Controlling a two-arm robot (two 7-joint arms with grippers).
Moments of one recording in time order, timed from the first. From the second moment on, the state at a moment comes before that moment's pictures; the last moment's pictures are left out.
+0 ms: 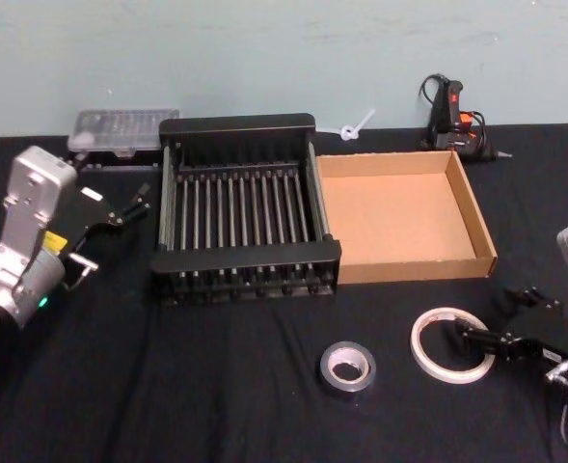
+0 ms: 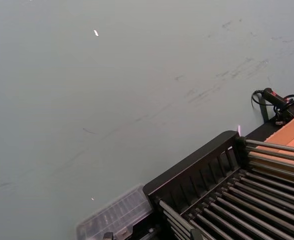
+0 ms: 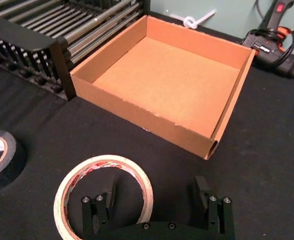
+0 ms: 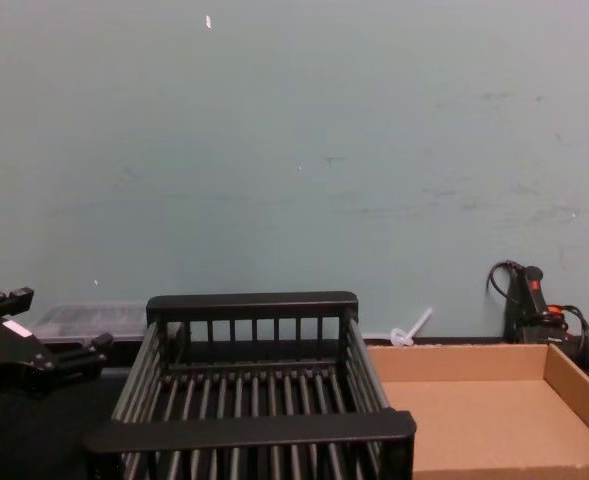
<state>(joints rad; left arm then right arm) -0.20 0.60 0.45 -1.41 -0.25 -0.12 0.03 -0.11 0.70 -0.25 -1.72 0.43 0.33 0.28</state>
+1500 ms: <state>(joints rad) -0.20 0.60 0.45 -1.41 -0.25 -0.12 0.03 -0.08 0.61 -0.22 -1.65 0.34 0.38 0.34</state>
